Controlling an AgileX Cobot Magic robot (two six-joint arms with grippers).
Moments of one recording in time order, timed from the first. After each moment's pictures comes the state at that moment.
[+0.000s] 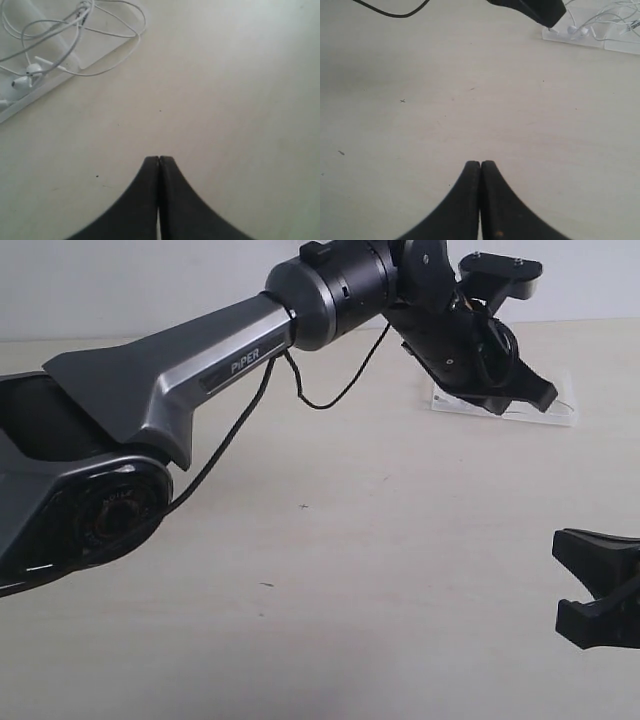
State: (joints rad) left arm -0.68 2.59 -2.53 -0.36 0.97 0.24; right arm 0.45 0.80 -0.03 0.00 -0.17 0.24
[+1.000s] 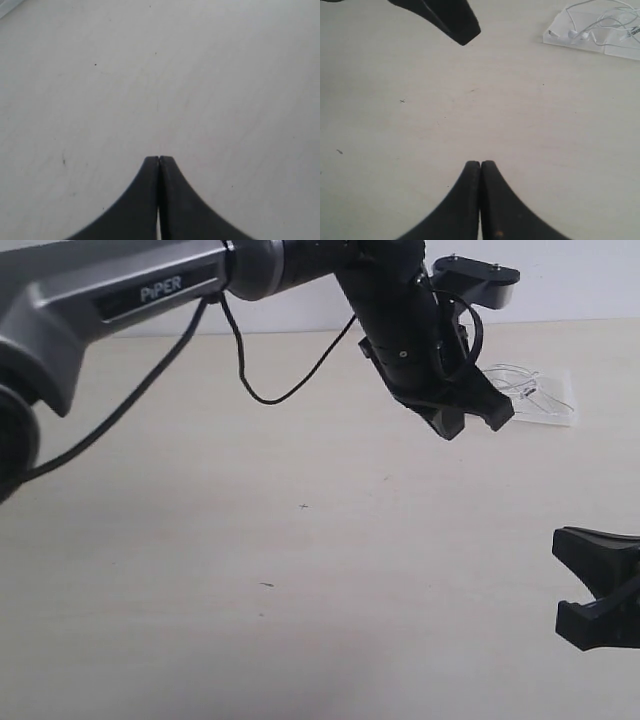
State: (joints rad) left arm -0.68 2.31 -2.14 -0.32 1.09 0.29; right arm 0.45 0.80 -0.03 0.00 -0.18 0.22
